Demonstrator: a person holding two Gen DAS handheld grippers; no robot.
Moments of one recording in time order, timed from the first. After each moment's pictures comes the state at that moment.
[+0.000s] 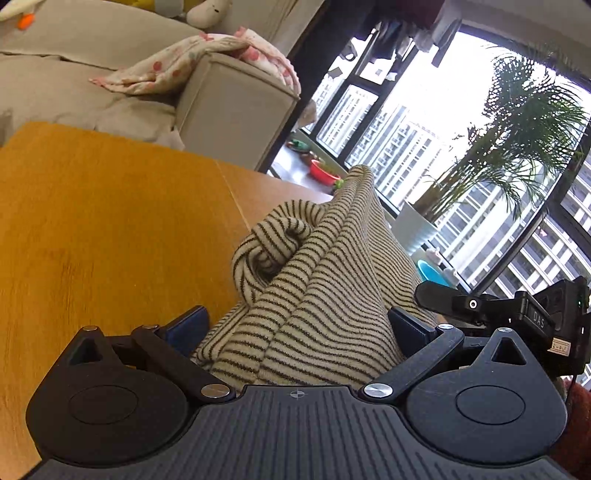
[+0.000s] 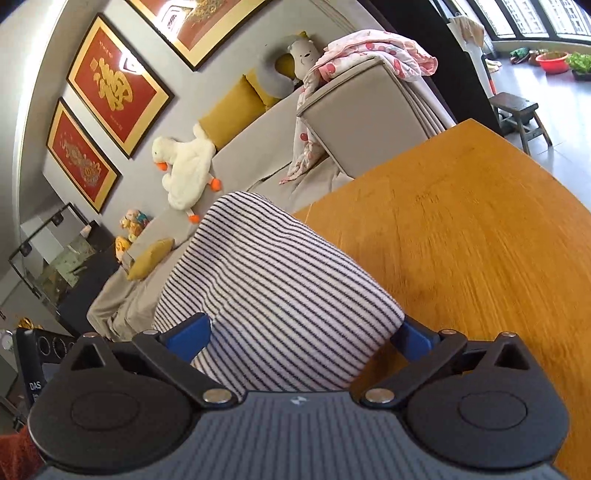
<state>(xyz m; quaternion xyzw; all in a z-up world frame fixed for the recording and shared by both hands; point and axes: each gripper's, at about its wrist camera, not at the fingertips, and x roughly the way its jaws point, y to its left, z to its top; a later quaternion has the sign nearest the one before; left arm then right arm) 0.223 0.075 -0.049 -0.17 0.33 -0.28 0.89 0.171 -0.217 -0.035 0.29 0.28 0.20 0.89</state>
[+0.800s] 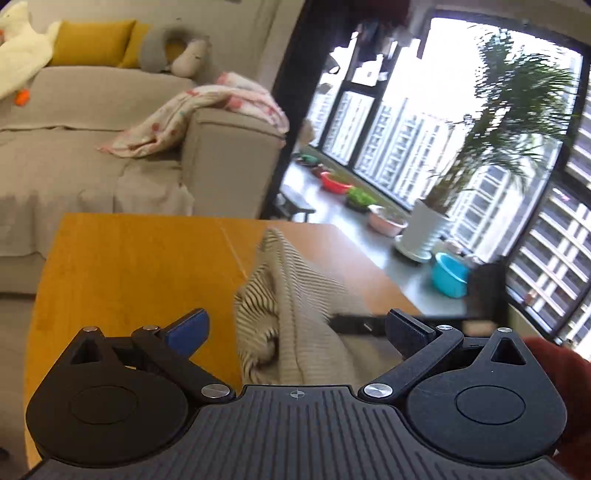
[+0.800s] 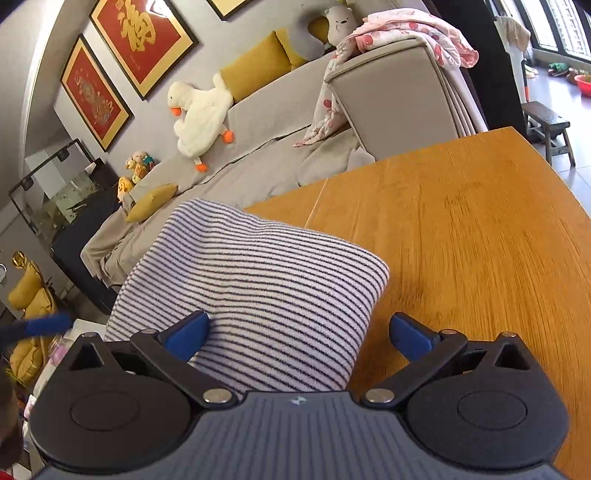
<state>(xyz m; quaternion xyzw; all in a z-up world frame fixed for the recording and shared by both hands) 0.172 0.070 0.036 -0.09 0.32 -0.25 0.91 0.183 -0.201 -0.023 0.19 0.34 0.25 0.89</state>
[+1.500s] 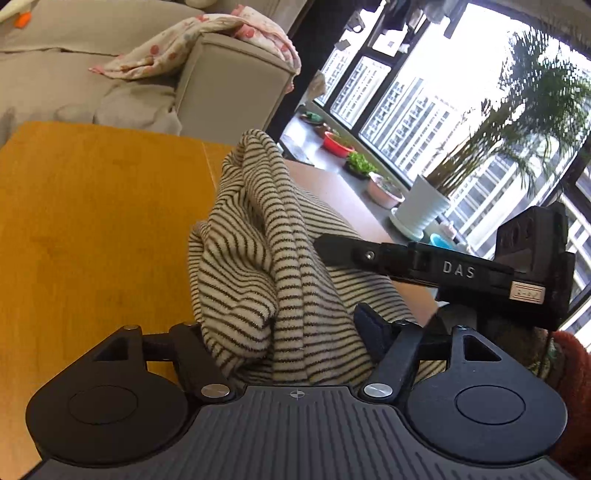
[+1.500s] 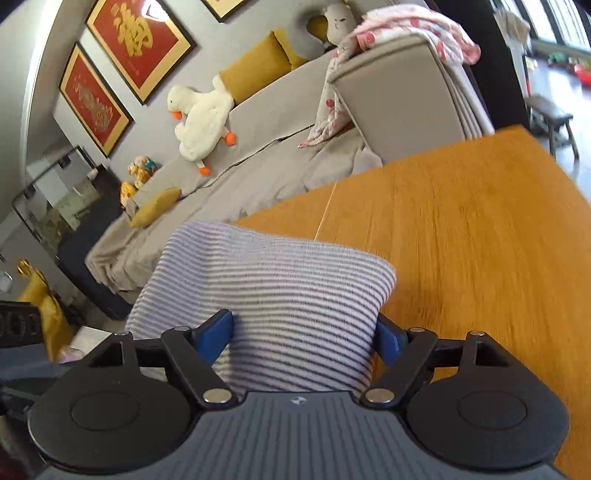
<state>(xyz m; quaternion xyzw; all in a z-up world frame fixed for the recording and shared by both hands) 0.204 0.048 -0.020 -0.16 0.37 -0.27 0.87 0.198 -0.198 -0.008 0.19 0.33 0.23 0.89</state>
